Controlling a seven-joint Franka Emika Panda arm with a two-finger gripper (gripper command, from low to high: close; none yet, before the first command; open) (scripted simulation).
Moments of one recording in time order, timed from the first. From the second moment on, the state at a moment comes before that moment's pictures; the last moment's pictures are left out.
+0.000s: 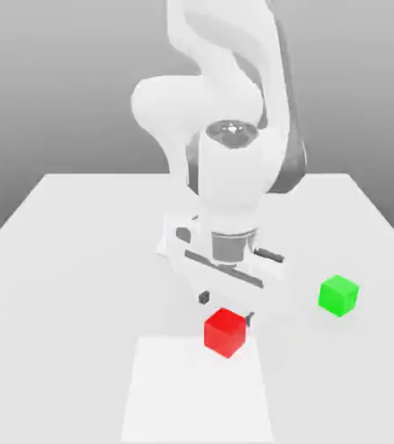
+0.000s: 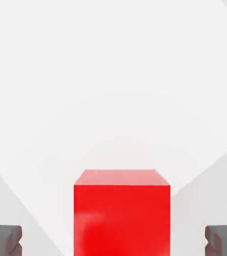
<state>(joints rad) -0.08 0.02 0.22 -2.94 0.00 2.97 1.60</state>
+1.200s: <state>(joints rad) 0.17 -0.20 0.28 -2.95 0.18 2.76 1.85</state>
